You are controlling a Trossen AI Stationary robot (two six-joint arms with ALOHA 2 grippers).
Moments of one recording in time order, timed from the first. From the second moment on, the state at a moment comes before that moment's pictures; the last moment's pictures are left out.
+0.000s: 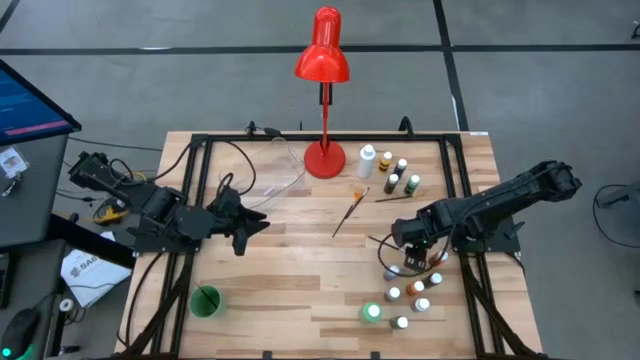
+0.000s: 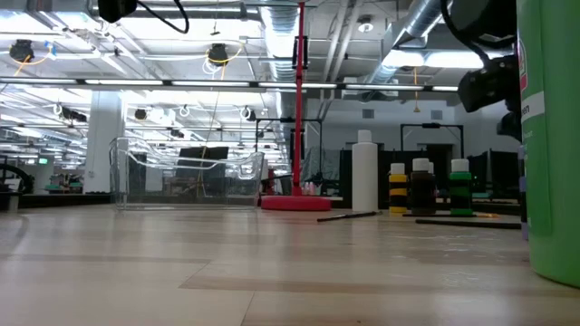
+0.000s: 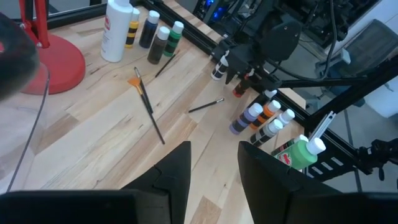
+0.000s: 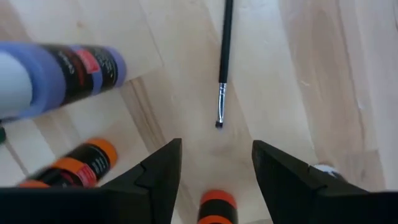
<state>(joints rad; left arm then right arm) -0.47 0.94 0.92 -0.51 -0.63 -0.85 0.26 1.26 0.73 -0.91 -0.06 0.59</state>
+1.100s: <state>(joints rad) -0.47 0.94 0.92 -0.51 -0.63 -0.85 0.23 1.58 0.73 -0.84 -0.05 0.45</state>
